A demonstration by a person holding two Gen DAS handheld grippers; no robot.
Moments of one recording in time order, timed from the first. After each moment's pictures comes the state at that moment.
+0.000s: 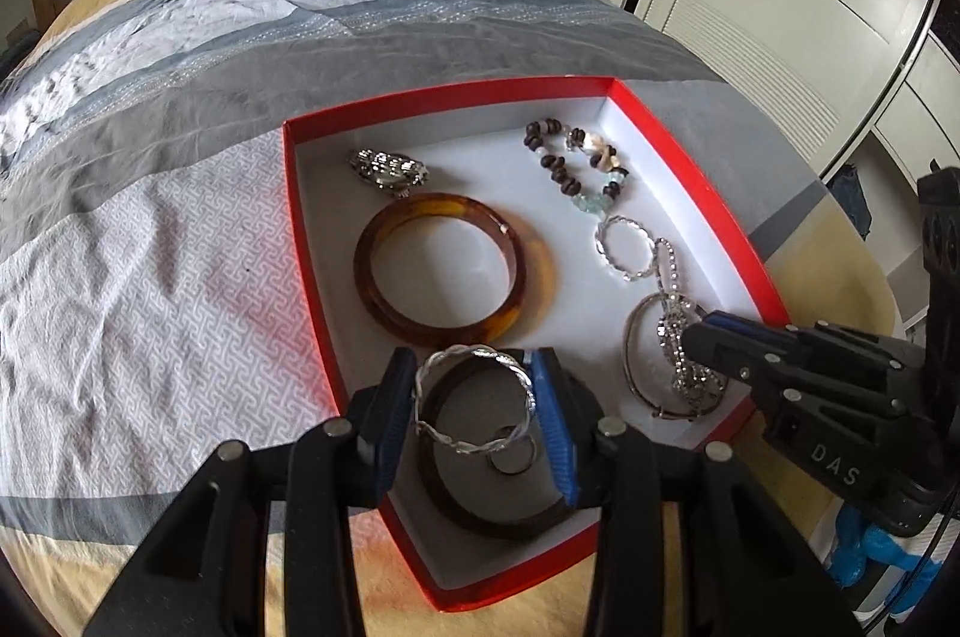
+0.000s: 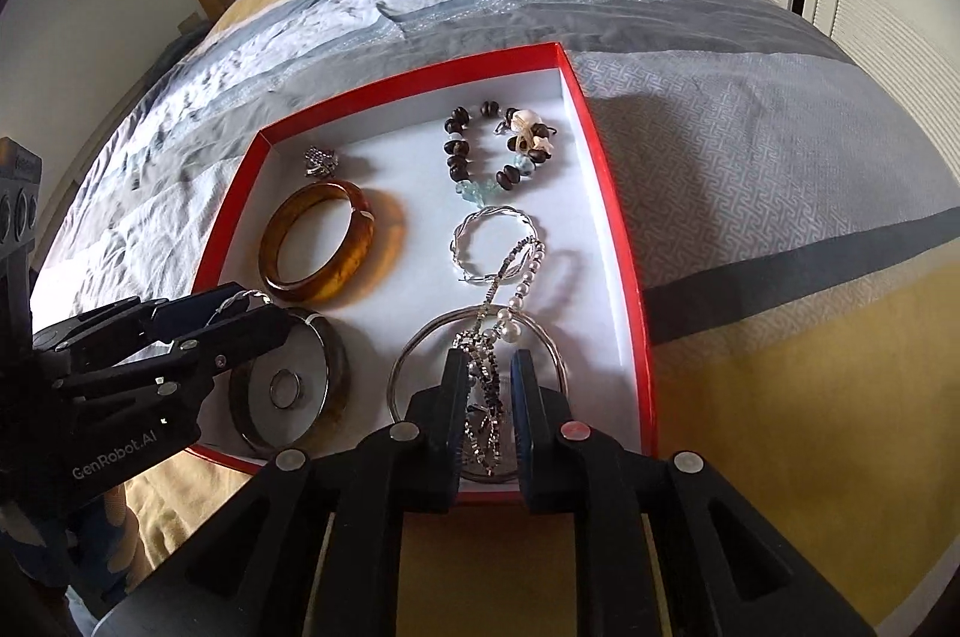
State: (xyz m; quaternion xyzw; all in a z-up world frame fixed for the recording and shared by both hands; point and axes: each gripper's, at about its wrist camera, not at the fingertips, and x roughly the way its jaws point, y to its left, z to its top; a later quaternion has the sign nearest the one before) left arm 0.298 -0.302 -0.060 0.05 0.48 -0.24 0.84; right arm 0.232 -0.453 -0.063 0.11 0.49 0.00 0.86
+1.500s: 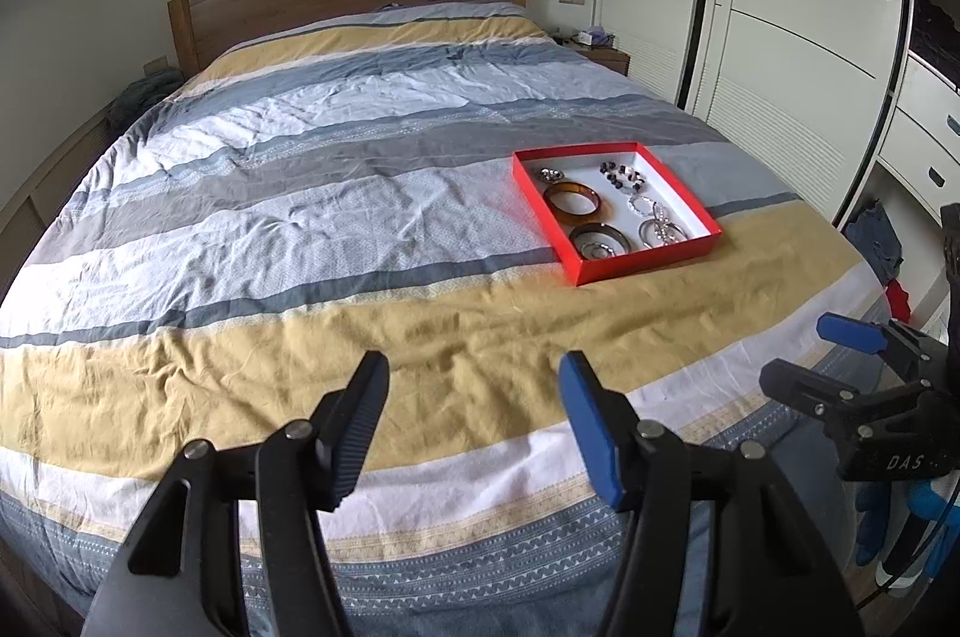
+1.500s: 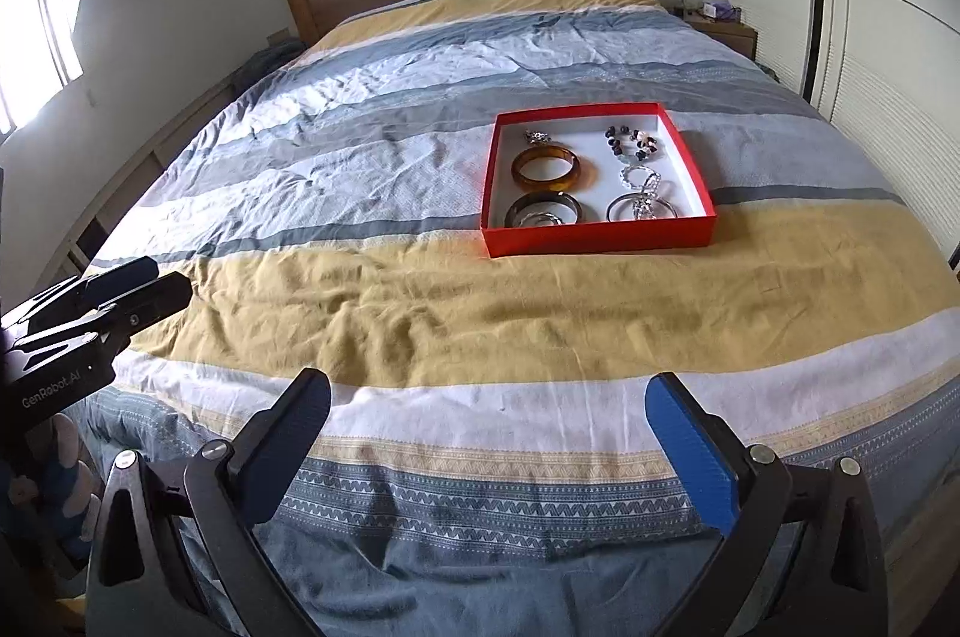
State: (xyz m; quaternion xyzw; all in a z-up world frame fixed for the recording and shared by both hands) left arm 0.046 -0.114 0.066 0.05 0.38 -0.14 0.92; right arm 0.014 -0.330 0.036 0.07 0.42 0.04 0.91
